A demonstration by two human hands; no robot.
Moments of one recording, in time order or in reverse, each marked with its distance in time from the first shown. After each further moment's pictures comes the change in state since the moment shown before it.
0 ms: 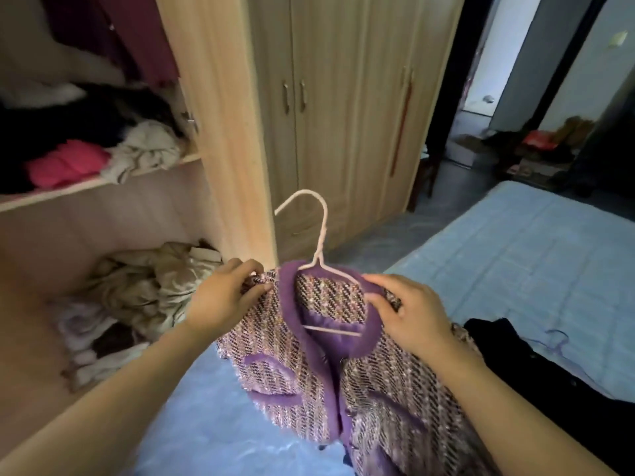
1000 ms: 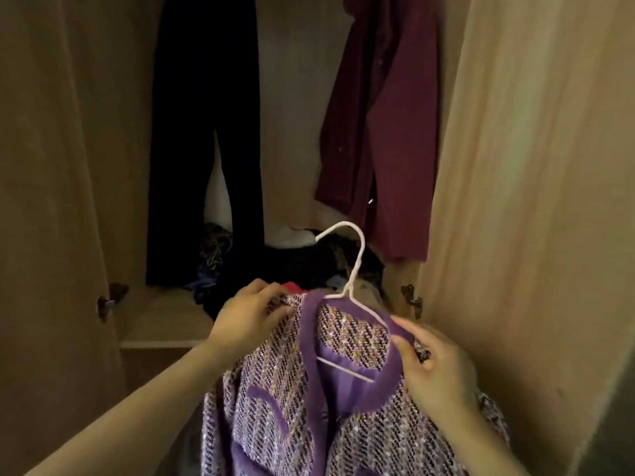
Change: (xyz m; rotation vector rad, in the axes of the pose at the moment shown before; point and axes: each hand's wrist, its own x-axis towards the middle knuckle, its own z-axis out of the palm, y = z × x) left_hand 0.171 -0.371 -0.266 0.278 0.414 -0.414; right_hand 0.427 -0.276 0.268 0.333 0.036 -0.322
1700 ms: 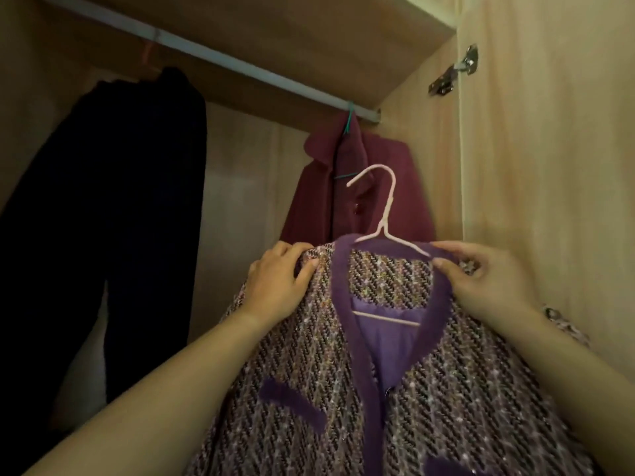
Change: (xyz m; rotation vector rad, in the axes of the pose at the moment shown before) left_hand 0.435 0.003 -0.050 -0.190 0.452 0.354; right_hand 0.396 -0.081 -0.019 -0.172 0.467 -0.223
